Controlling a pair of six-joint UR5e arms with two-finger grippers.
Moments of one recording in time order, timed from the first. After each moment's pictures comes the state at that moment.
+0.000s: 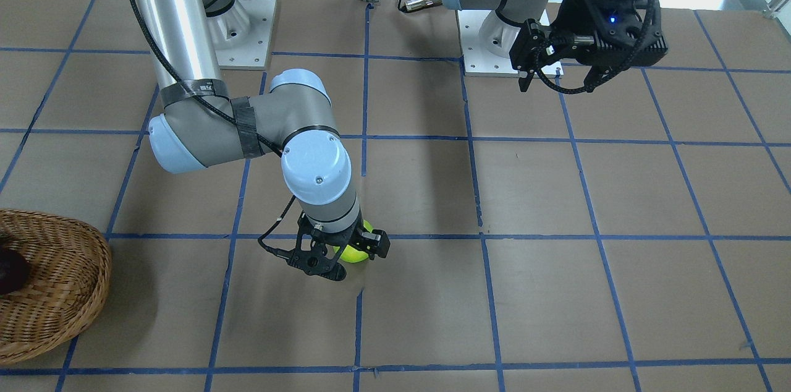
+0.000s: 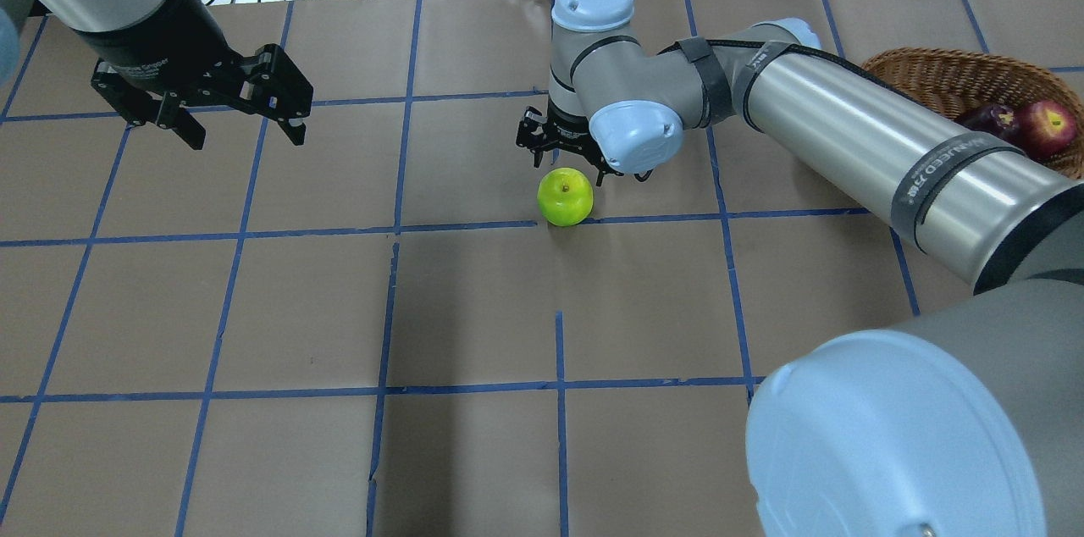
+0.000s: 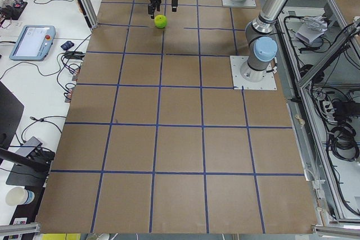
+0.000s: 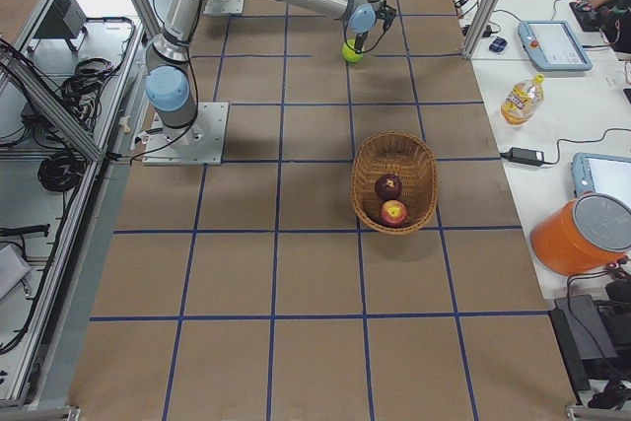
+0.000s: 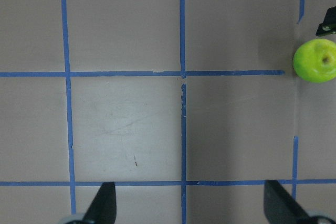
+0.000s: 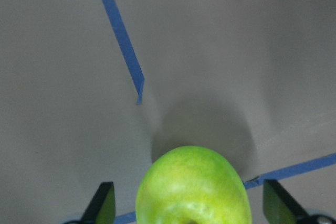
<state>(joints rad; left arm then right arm) -1.53 -1.52 -1.55 -1.63 1.60 0.03 1.87 -0.99 1.51 -2.09 -1.47 0.64</state>
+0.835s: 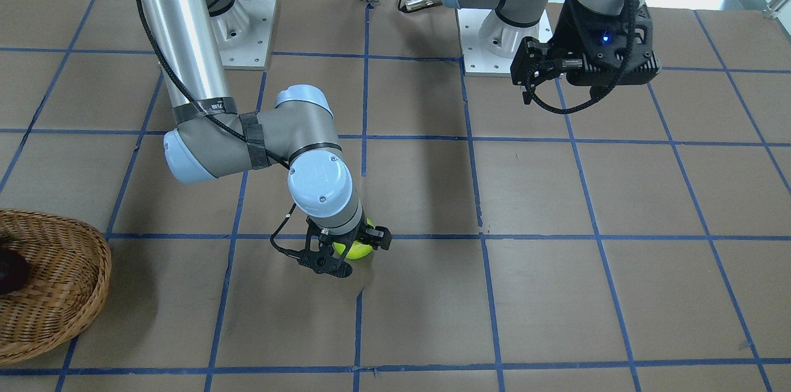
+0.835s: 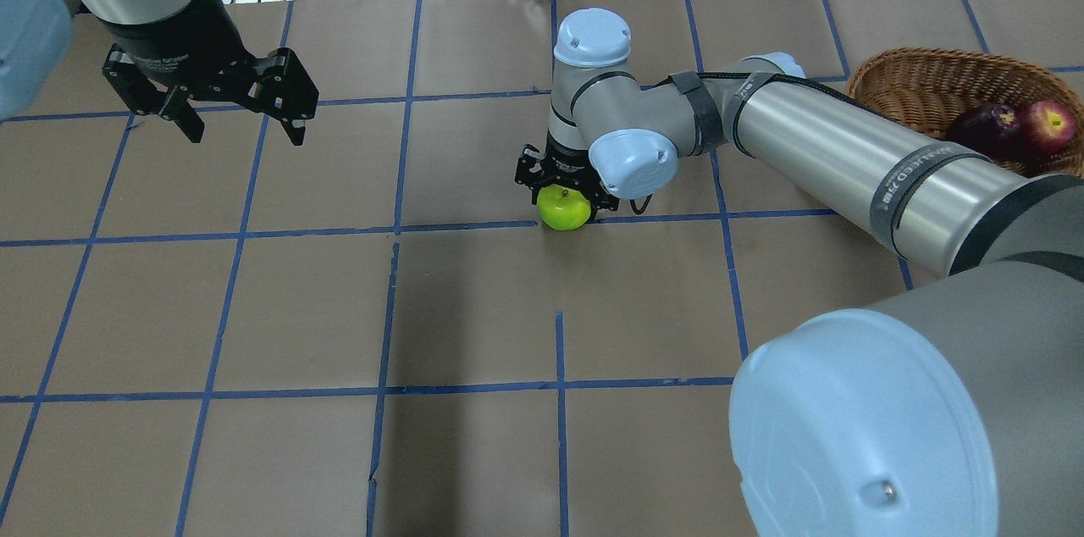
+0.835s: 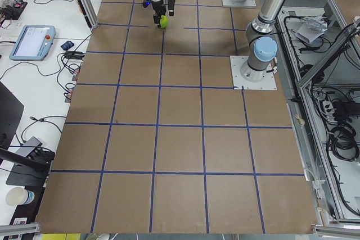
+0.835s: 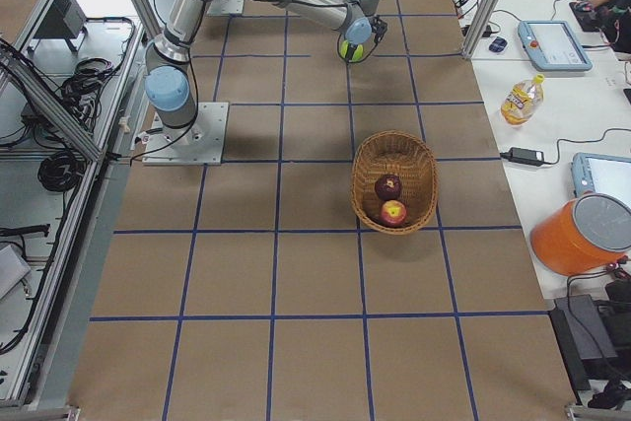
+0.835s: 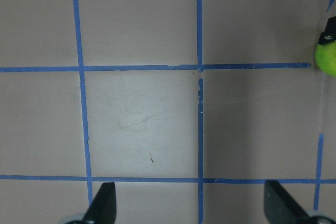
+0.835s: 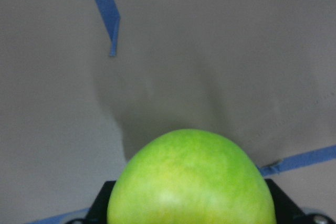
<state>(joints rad) -1.57 -1.56 -1.53 -1.63 1.67 0.02 1.87 -0.96 1.56 -2.10 -1.42 0.62</state>
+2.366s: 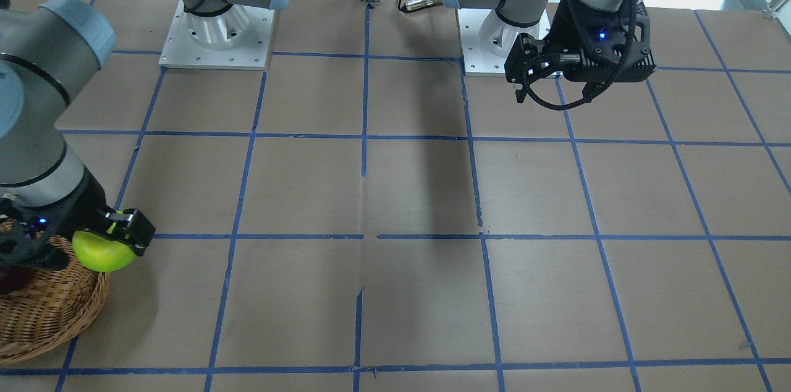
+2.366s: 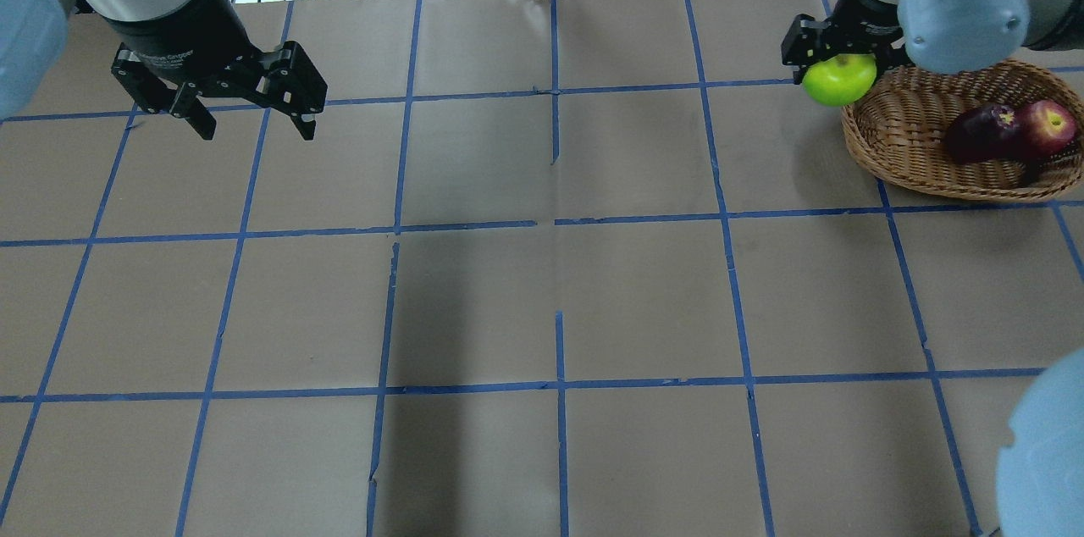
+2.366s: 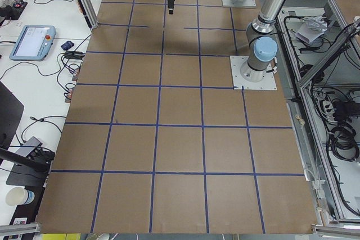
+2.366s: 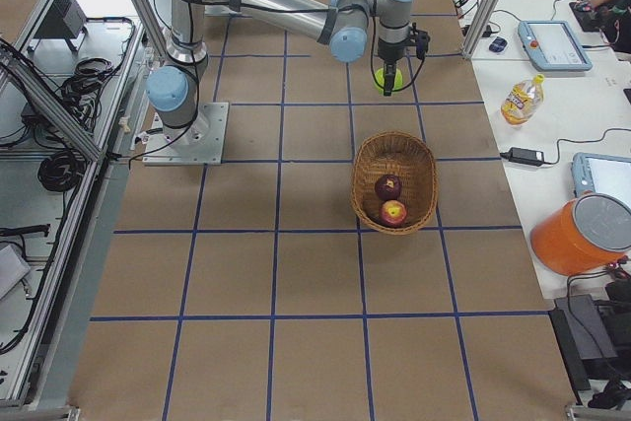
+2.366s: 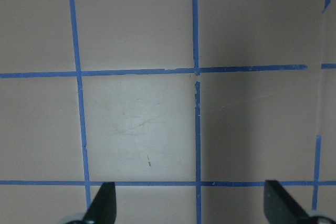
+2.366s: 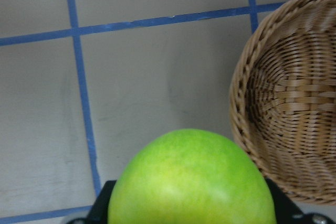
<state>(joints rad) -1.57 -1.56 -1.53 -1.62 1.63 0.02 1.37 -1.25 1.57 -1.99 -1.61 -0.12</state>
